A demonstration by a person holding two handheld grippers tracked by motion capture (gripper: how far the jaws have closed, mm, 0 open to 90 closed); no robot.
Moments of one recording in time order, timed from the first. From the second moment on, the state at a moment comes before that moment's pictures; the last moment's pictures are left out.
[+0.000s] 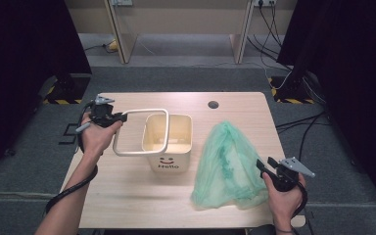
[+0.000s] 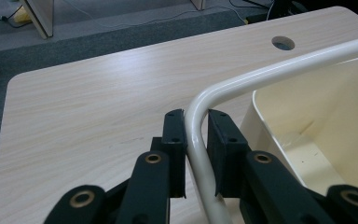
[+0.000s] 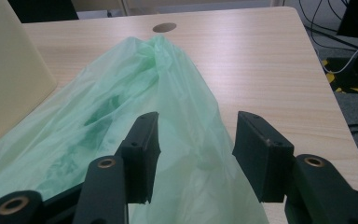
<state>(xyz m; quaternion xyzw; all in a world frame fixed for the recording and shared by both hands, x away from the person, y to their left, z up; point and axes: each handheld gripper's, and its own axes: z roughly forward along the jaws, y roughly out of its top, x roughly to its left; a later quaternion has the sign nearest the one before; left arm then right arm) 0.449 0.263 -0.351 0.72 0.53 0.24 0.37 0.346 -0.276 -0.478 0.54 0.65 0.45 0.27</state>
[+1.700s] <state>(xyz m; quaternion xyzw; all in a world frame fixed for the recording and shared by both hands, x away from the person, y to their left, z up) 0.434 0.311 -0.360 0.71 0.56 0.25 0.36 0.346 -0.276 -0.478 0.54 0.65 0.45 0.27</state>
